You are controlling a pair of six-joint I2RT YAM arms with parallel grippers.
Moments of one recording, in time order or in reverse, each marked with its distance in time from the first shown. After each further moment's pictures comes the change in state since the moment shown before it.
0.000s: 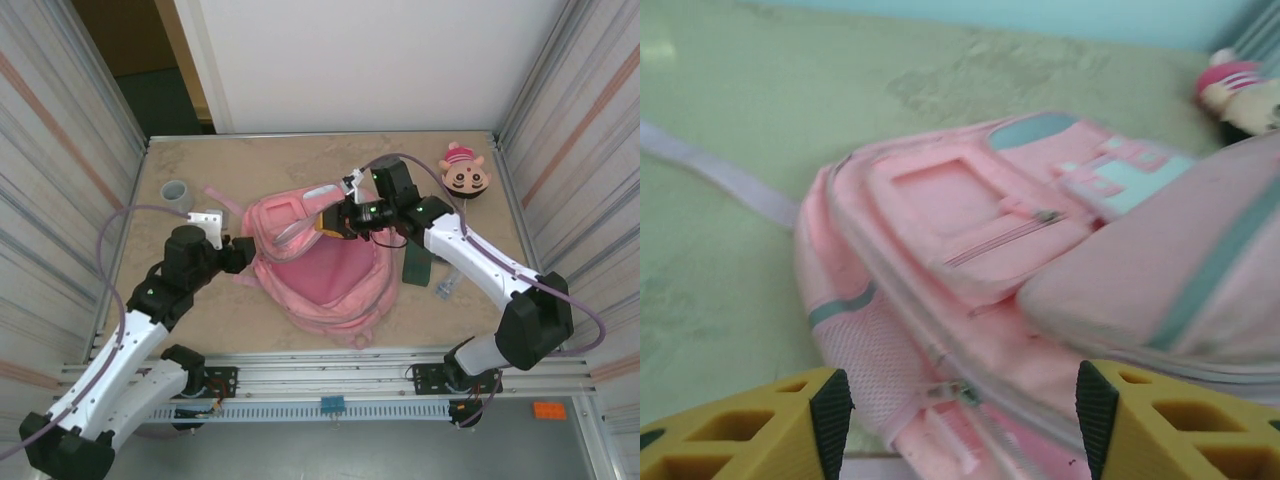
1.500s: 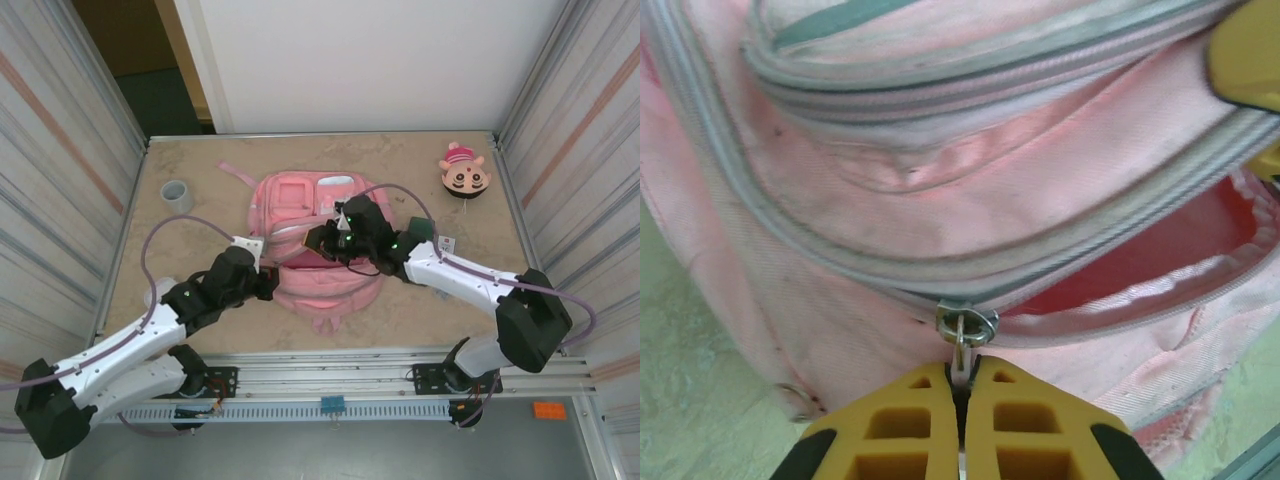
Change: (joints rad) left arm -0.338 0.124 -0.098 0.027 -0.101 -0.257; right arm 0.190 -0.014 -0.226 0.291 0.409 0.276
